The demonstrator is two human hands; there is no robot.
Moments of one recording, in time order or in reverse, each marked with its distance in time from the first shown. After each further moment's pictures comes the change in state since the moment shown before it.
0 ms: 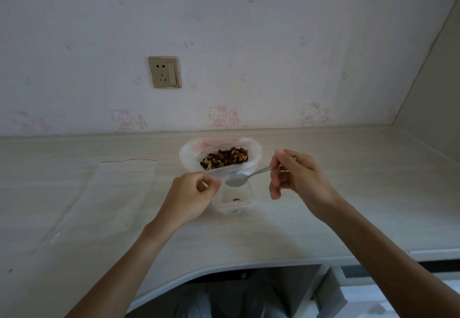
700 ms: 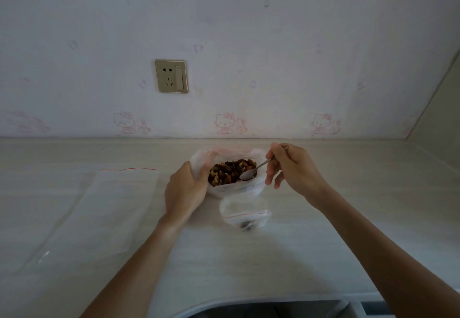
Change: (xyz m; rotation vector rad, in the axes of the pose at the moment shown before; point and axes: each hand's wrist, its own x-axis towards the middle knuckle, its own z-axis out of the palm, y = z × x) left_hand 0.063 -0.020 0.009 0.070 0.287 -0.215; right_hand 0.074 0.001 0.016 -0.290 0.082 0.020
